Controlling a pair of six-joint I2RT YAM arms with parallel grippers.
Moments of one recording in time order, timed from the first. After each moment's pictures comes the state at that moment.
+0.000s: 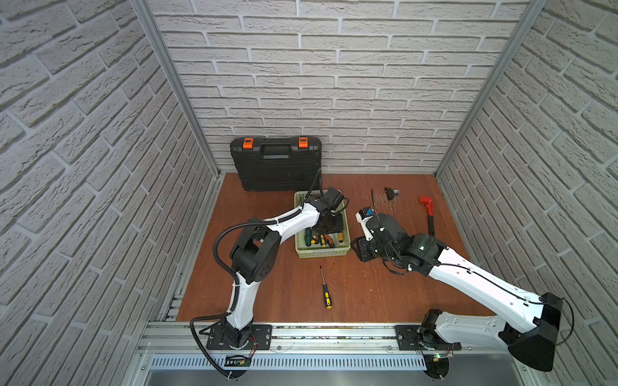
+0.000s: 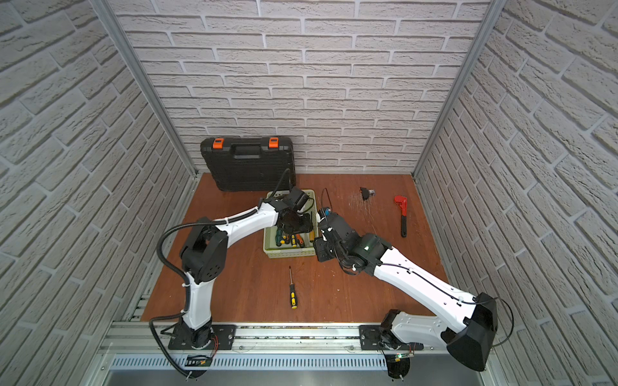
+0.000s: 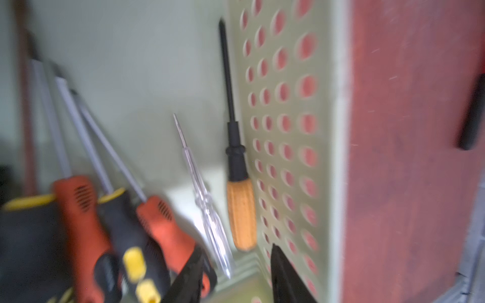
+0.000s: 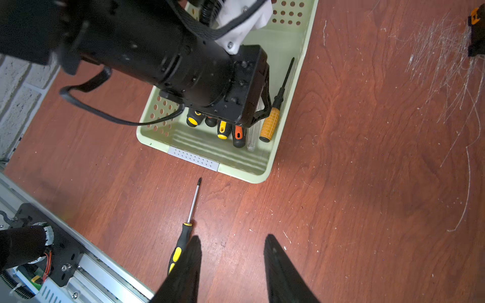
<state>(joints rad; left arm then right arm) -0.71 1.98 1.59 -0.68 0.14 -0.67 0.78 1.18 1.11 -0.79 0.15 0.48</state>
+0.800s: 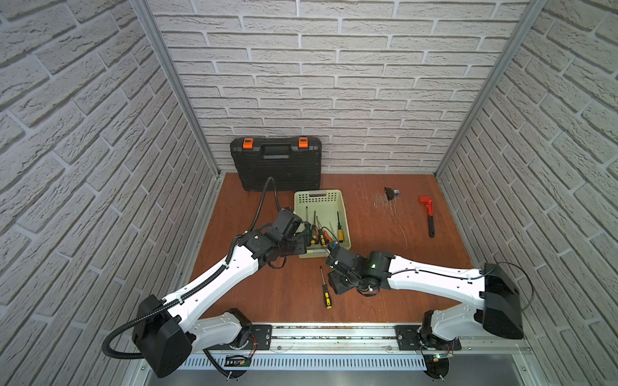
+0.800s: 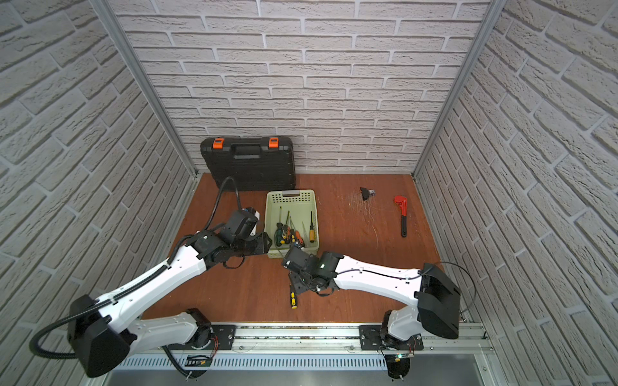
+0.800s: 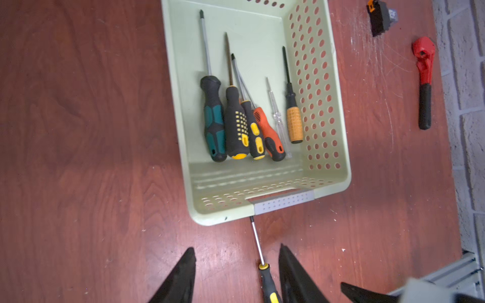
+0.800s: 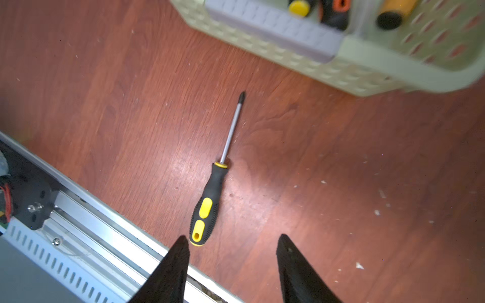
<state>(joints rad) -0.69 1.15 0.96 -0.73 -0.08 -0.67 1.10 1.50 1.04 -0.76 0.12 0.71</state>
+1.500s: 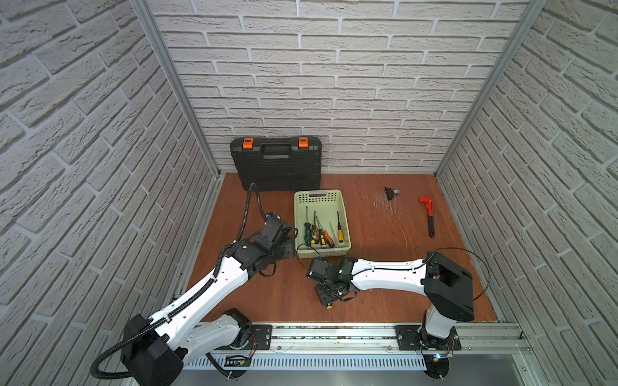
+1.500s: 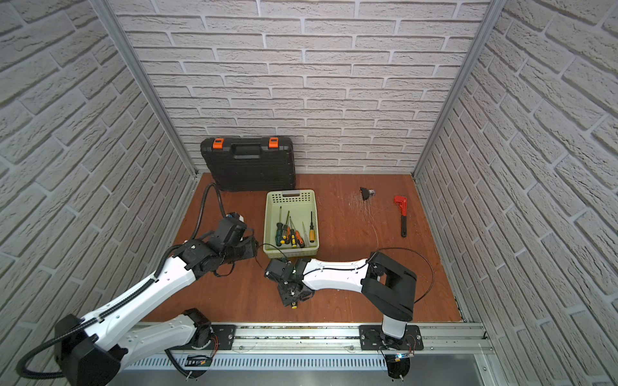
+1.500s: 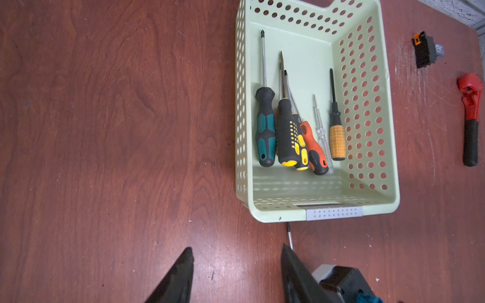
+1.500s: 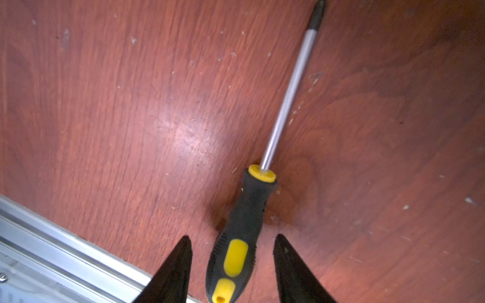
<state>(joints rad) -0.63 1.05 0.87 -0.76 -0.17 -0.71 1.13 1.77 1.11 -0.73 0.02 0.77</state>
